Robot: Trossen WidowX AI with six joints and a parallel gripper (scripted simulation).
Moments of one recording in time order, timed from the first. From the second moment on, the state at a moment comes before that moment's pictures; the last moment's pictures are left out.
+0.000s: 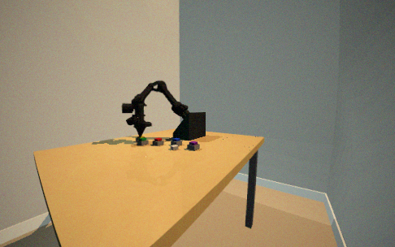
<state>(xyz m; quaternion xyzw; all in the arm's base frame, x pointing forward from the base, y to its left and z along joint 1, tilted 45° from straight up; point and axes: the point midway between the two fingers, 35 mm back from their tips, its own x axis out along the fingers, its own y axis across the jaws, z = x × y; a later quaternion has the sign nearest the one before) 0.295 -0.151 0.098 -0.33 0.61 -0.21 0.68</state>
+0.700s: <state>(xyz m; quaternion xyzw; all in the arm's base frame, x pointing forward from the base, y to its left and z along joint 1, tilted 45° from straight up) 0.294 -0.138 0.113 -0.33 0.61 -0.21 0.69</state>
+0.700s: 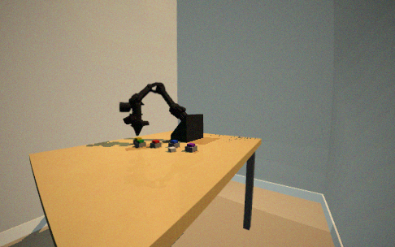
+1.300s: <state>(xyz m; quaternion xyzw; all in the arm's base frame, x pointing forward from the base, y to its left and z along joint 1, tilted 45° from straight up) 0.296 -0.151 0.099 -0.33 0.61 -0.22 0.69</state>
